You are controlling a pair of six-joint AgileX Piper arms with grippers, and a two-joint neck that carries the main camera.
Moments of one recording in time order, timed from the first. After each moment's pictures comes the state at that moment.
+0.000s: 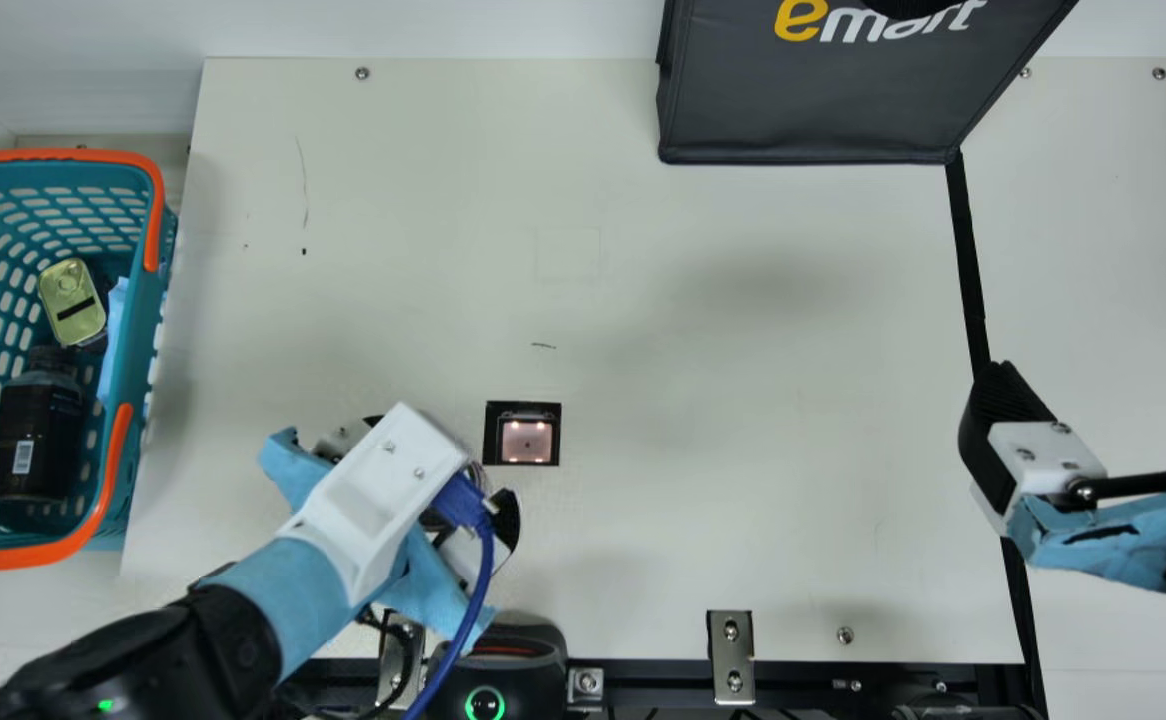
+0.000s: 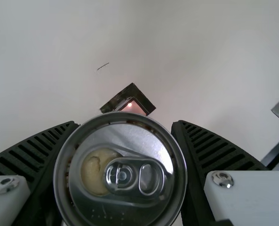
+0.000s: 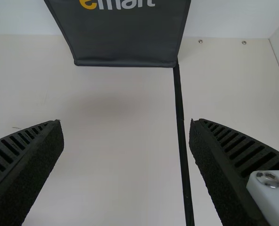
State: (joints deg) left arm -66.7 59.9 -48.0 20.0 49.9 -30.1; right arm 0.7 42.7 -69.8 -0.8 69.3 0.0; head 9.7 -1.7
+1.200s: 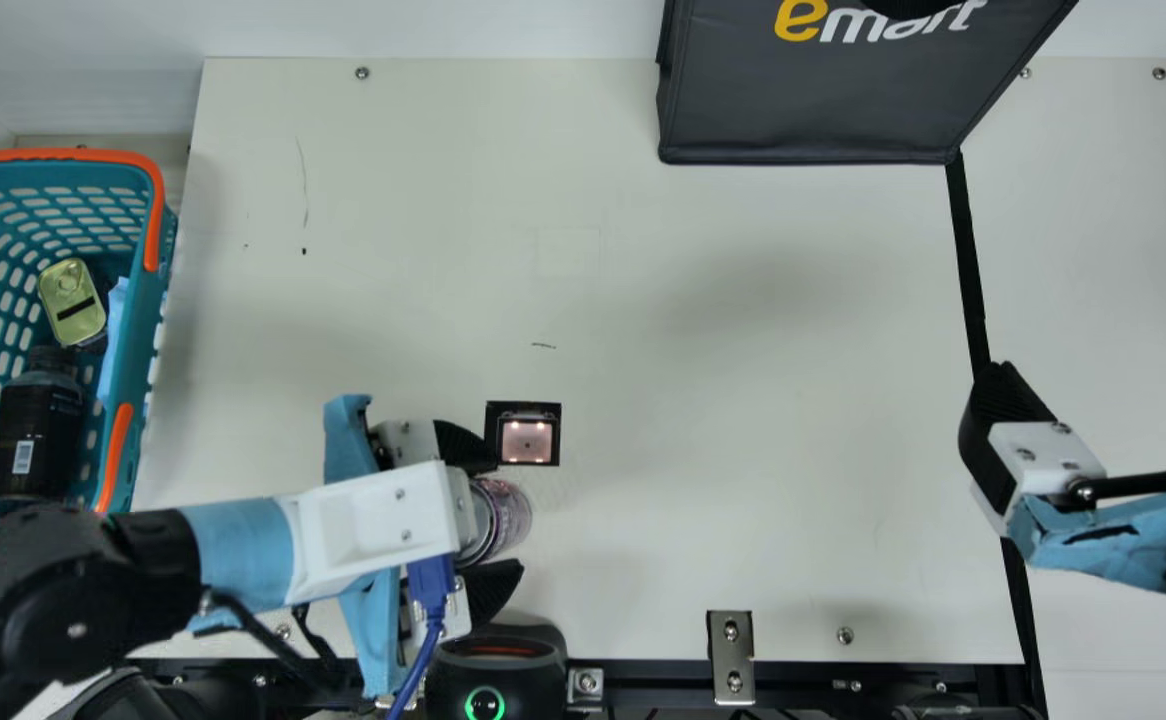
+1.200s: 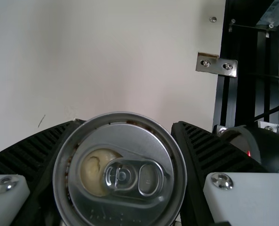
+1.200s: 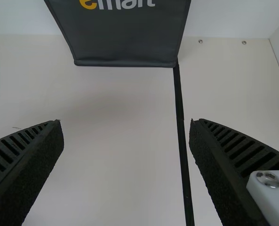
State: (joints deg) left arm -39.7 61.2 -47.6 -32.8 50.9 55.7; right arm 0.7 42.7 -69.8 -0.8 69.3 0.0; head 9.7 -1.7
